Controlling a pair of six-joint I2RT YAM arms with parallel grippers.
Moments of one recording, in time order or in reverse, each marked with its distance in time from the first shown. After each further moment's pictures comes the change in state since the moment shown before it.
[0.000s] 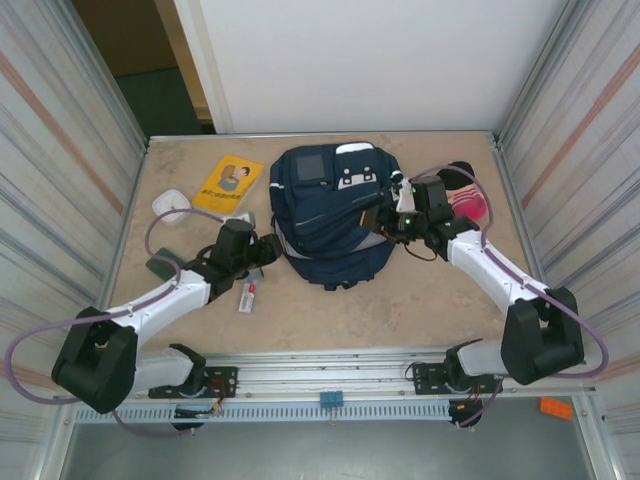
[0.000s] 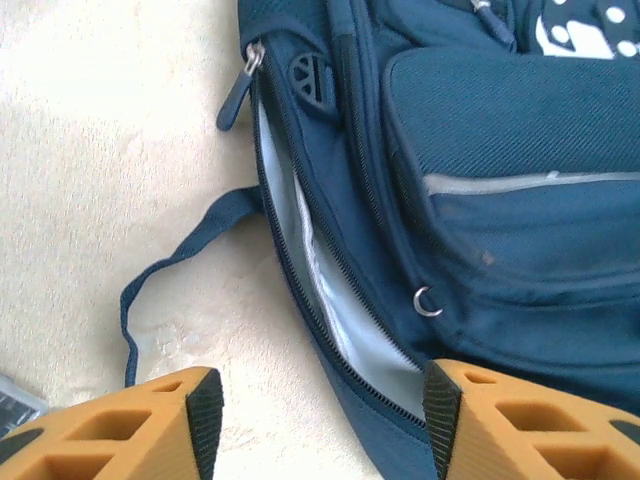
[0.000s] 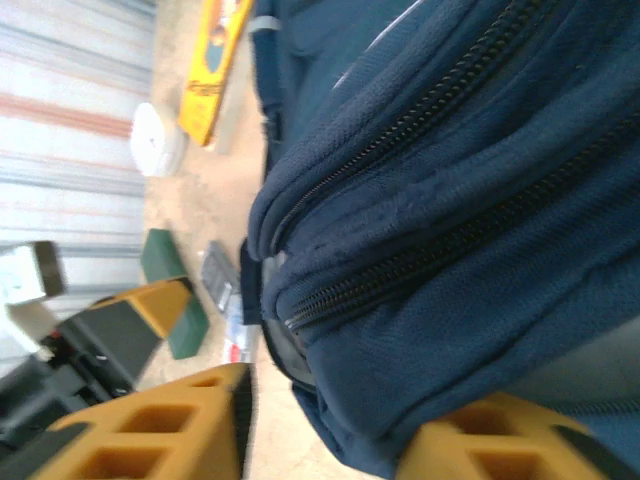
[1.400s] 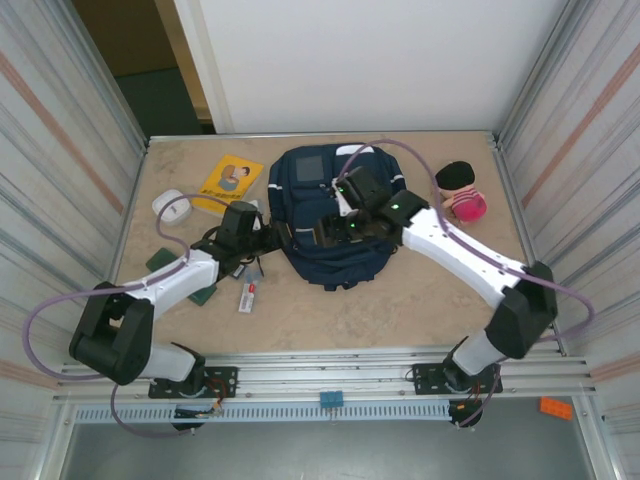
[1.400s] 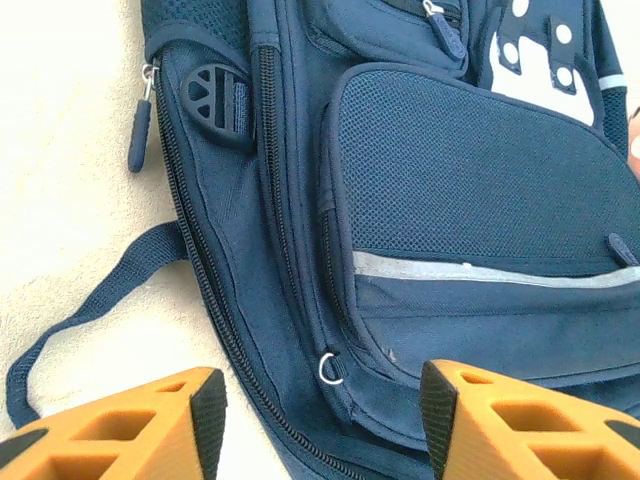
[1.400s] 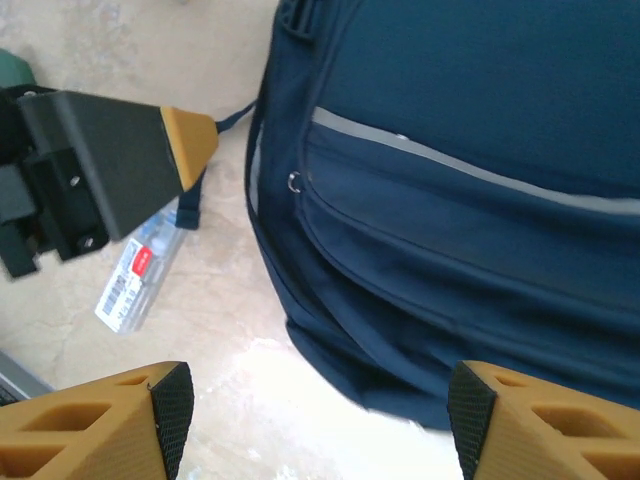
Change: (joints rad) left arm 0.047 0.152 0.130 0.000 0.138 0.013; right arm 0.412 0.241 0.483 -0.436 0.410 -0.245
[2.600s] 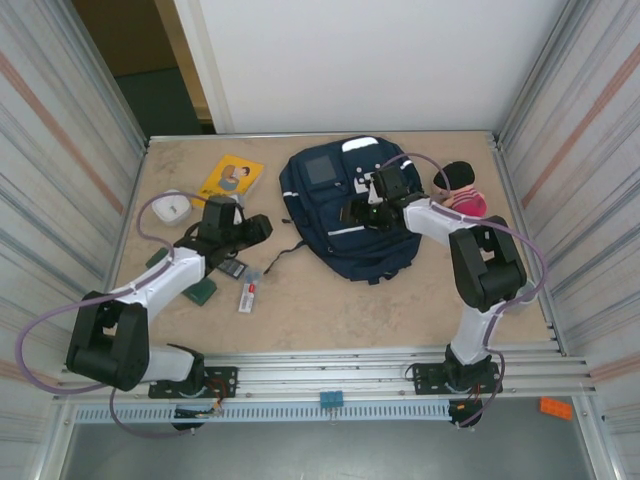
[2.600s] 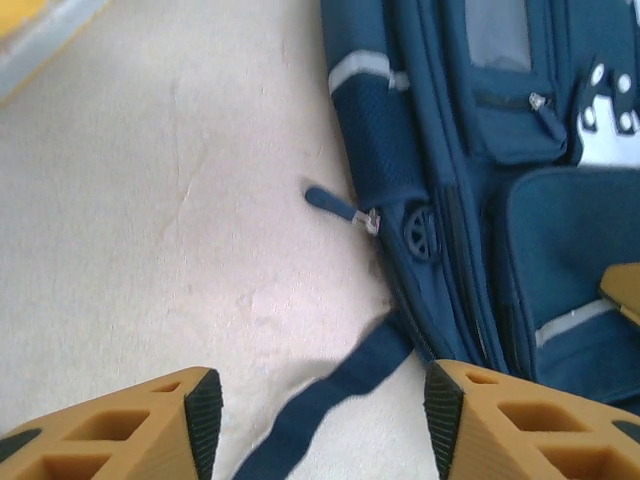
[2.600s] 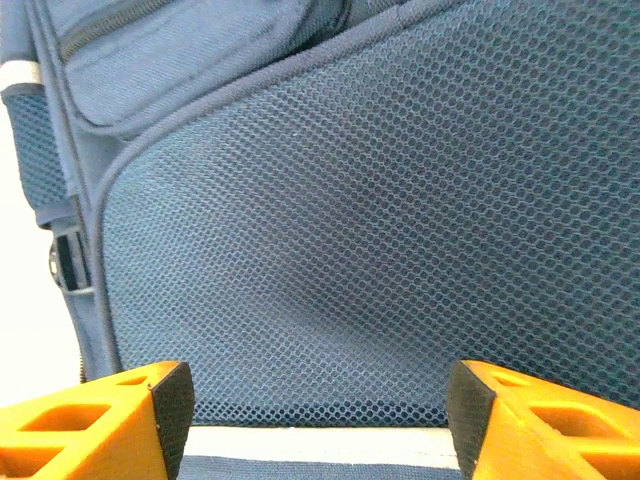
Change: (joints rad) left arm 0.150 -0.032 0.030 -0.072 0.027 0.070; right arm -0.340 0.257 -0.200 0.475 -0.143 0.077
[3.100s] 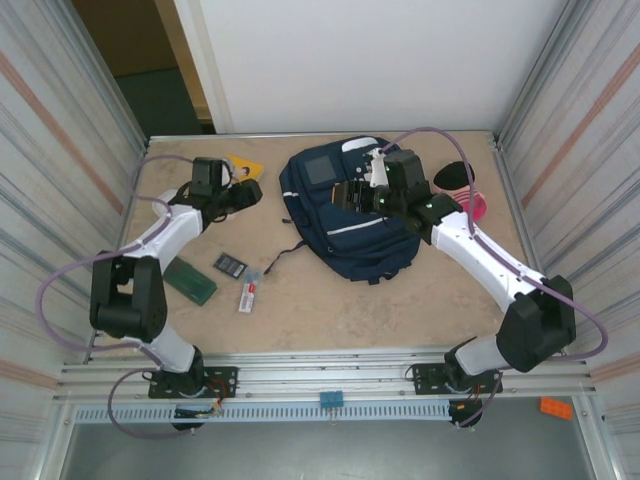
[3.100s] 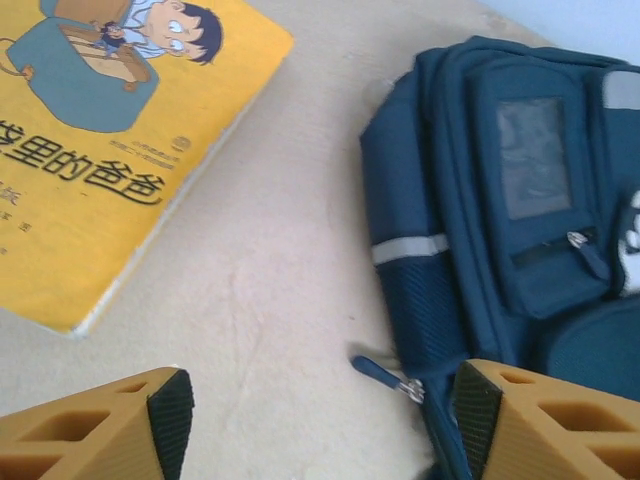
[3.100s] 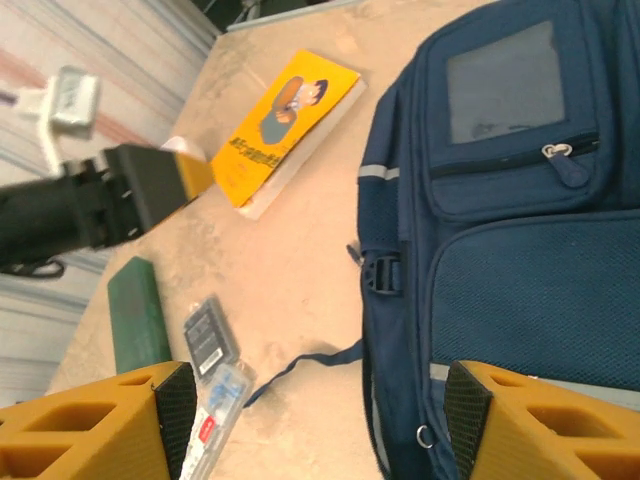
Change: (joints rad) left arm 0.151 0.280 0.352 -0.117 0.035 0.145; right arm 0.101 -0.399 0.011 -0.048 -0.043 -0.032
